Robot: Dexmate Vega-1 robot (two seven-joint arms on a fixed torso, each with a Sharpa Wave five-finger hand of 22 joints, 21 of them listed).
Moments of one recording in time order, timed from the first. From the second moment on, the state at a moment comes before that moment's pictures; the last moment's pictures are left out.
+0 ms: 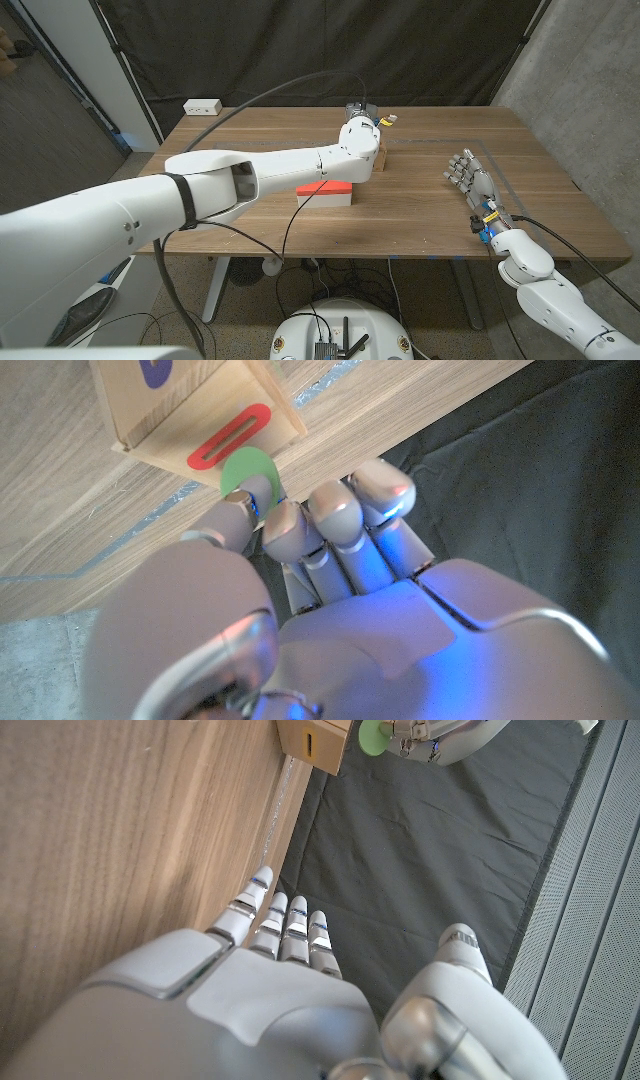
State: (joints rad) left arm -0.01 0.12 1.47 -1.30 0.48 1.01 -0.03; left_hand 0.71 0.01 0.80 -0.18 0.22 1.01 -0.04 0.31 0.43 1.38 -0.21 1.39 0.82 1.35 -0.21 1.50 0.70 0.98 -0.15 1.58 1.25; right arm -1.34 -0.67 -0.15 -1.65 0.64 0.41 -0.10; right_hand 0.15 0.03 0.25 -0.14 0.18 0.08 0.11 0.19 0.18 0.17 0.12 0.20 0.19 0.07 0.08 0.22 0.38 0.28 0.08 0.21 0.17
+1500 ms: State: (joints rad) left arm 0.09 0.14 1.42 -1.31 0.66 0.96 0.01; left_hand 0.71 0.01 0.79 -0.18 0.22 1.02 -0.03 0.30 0.43 1.38 -0.21 1.39 0.82 1.35 -0.21 1.50 0.70 0.97 -0.14 1.58 1.25; right arm -1.36 -0.68 -0.14 -1.66 0.64 0.41 -0.10; right_hand 0.16 0.03 0.25 -0.14 0.18 0.08 0.10 0.19 0.18 0.17 0.12 0.20 0.19 0.08 0.08 0.22 0.38 0.30 0.07 0.21 0.17
